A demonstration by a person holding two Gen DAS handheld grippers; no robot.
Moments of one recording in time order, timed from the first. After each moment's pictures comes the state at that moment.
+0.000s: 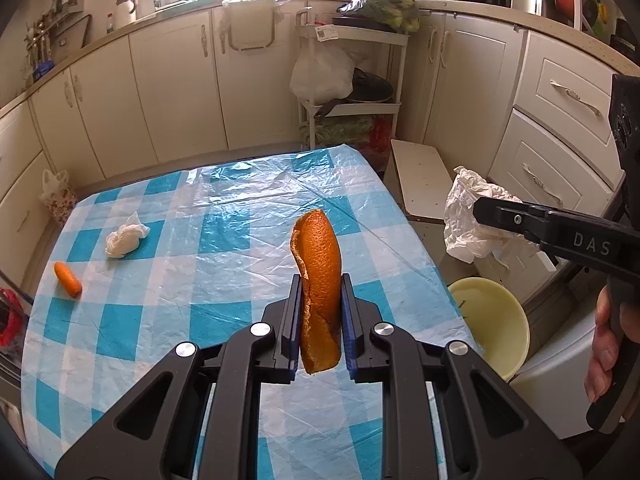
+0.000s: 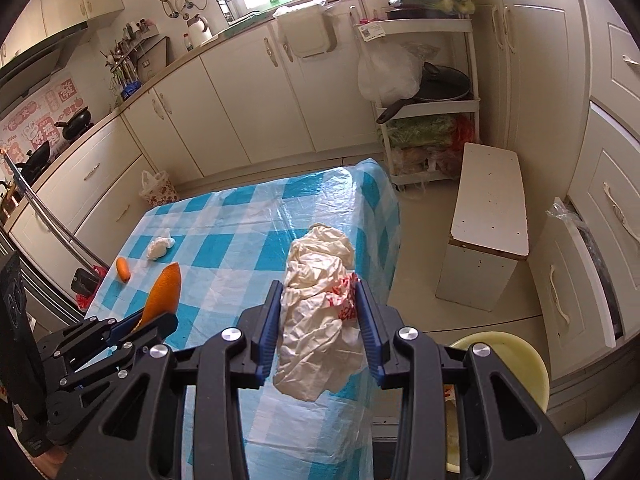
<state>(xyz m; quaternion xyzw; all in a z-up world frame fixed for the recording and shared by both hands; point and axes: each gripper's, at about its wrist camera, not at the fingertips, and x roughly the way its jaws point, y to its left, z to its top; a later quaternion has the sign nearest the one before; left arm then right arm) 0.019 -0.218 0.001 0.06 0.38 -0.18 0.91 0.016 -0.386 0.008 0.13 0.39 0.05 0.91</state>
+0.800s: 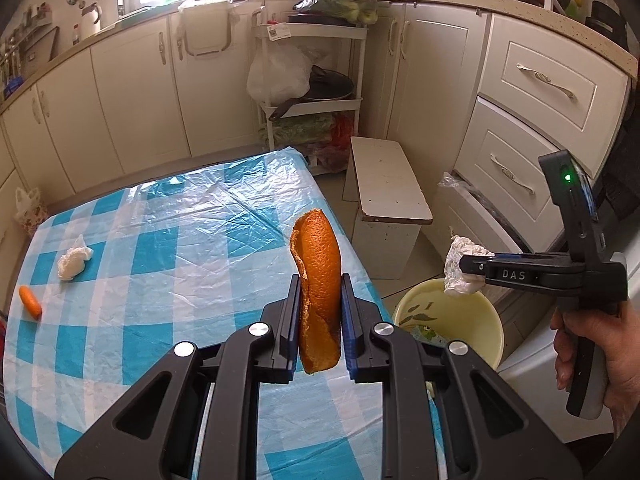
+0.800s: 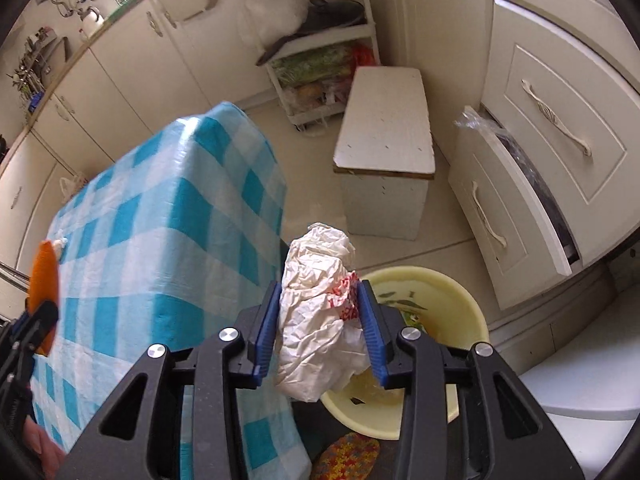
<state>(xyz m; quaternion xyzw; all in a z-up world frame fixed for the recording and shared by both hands) 0.017 -0.280 -0.002 0.07 0.38 -0.23 0.89 0.015 -0.482 -0.063 0.16 0.50 -0.09 0.84</state>
